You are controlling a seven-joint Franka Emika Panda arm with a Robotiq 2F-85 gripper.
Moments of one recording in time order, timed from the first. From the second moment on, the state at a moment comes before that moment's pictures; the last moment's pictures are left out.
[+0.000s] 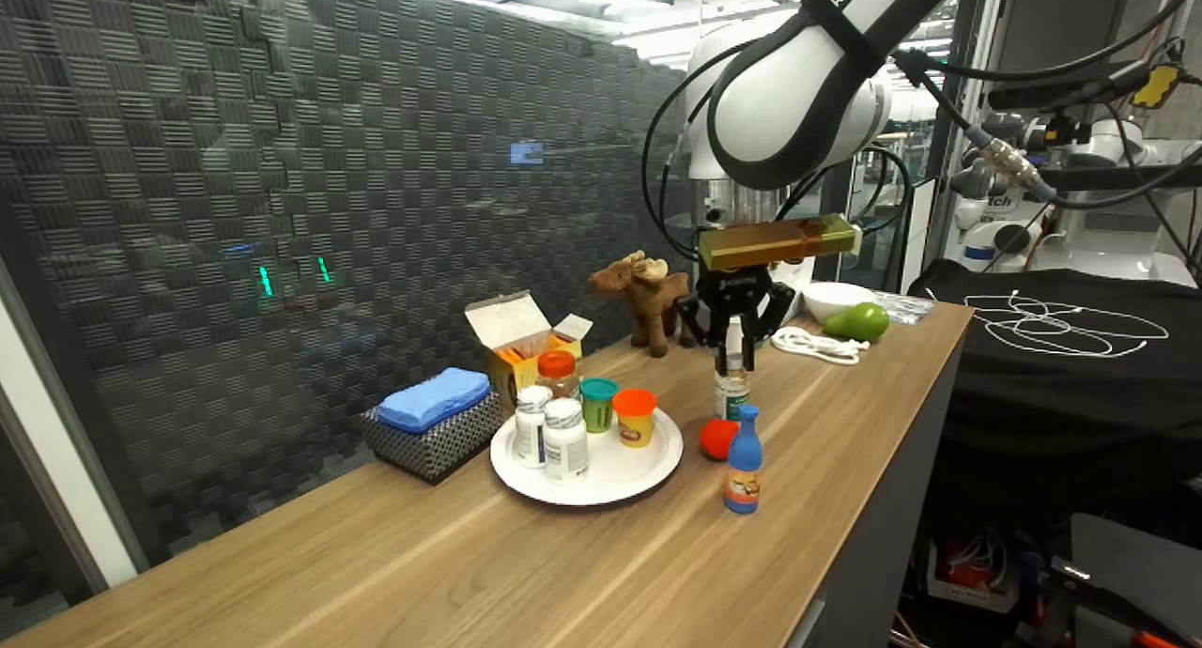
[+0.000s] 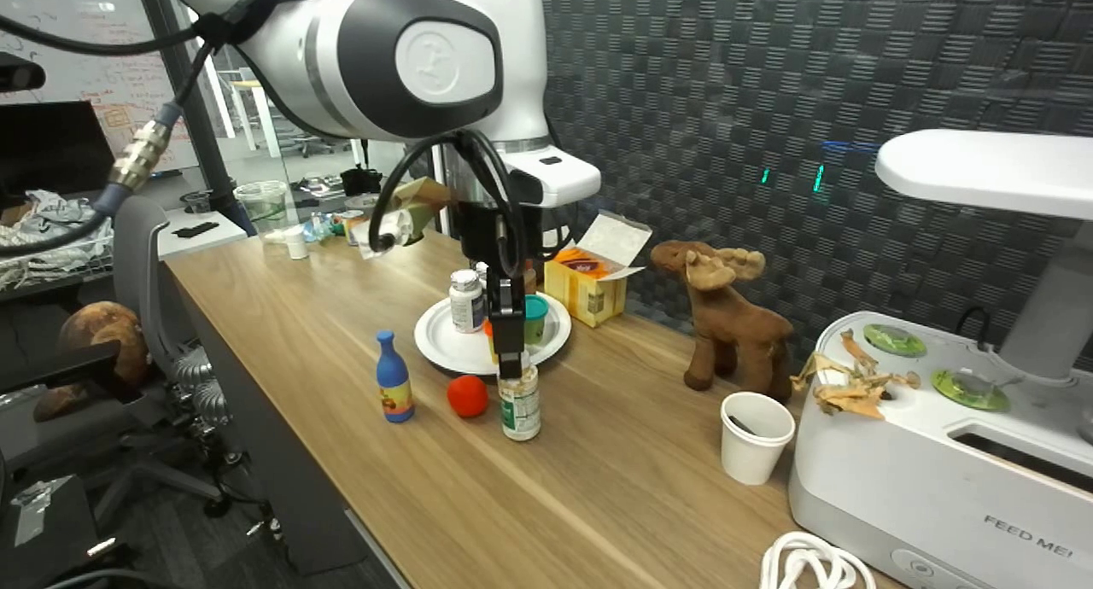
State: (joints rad) arm 0.00 0.21 -0.09 -2.16 -0.10 2.34 0.68
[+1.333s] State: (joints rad) arm 0.15 0.19 0.03 -1.95 -0.35 2.18 0.84
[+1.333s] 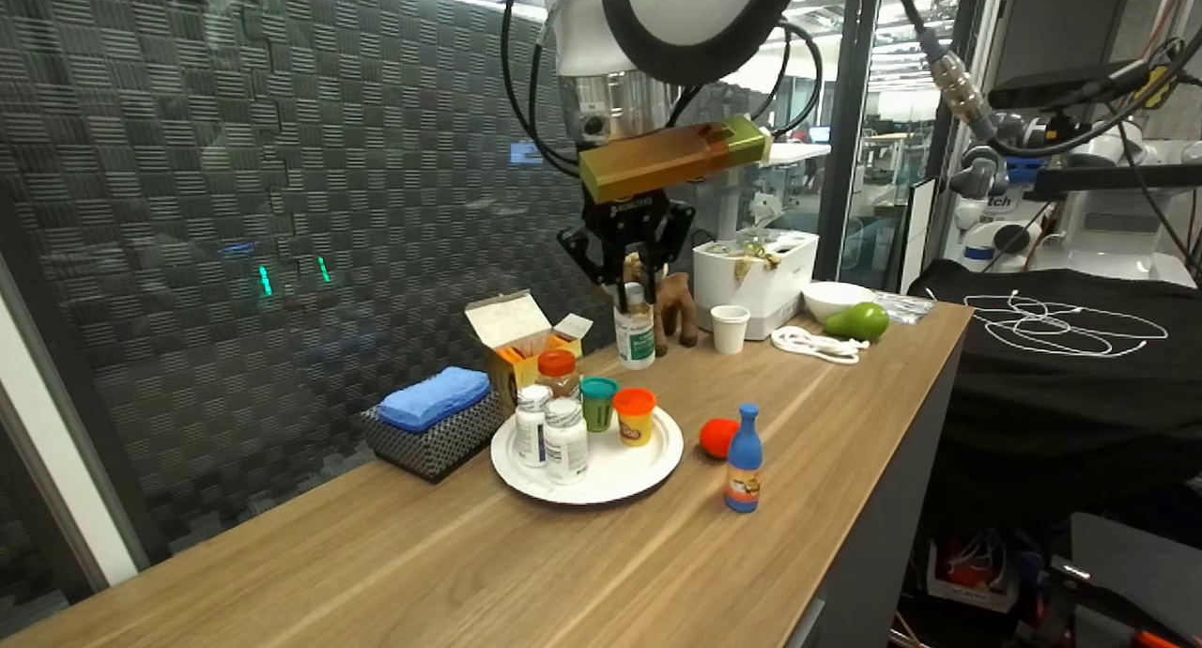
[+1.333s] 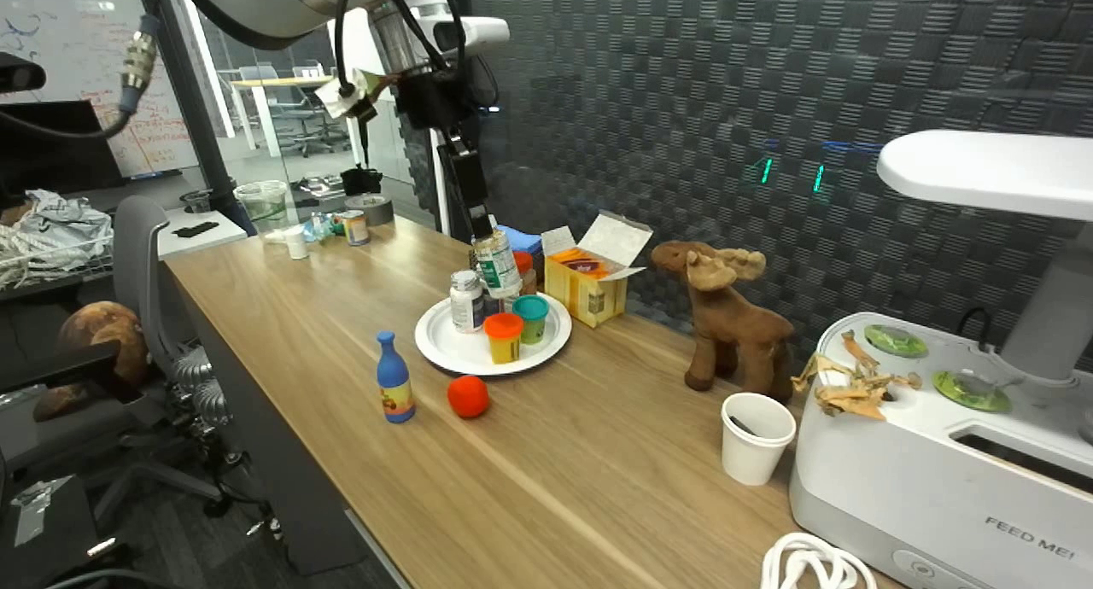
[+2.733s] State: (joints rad) arm 0.19 0.36 0.03 -1.81 -0.27 2.26 0.58
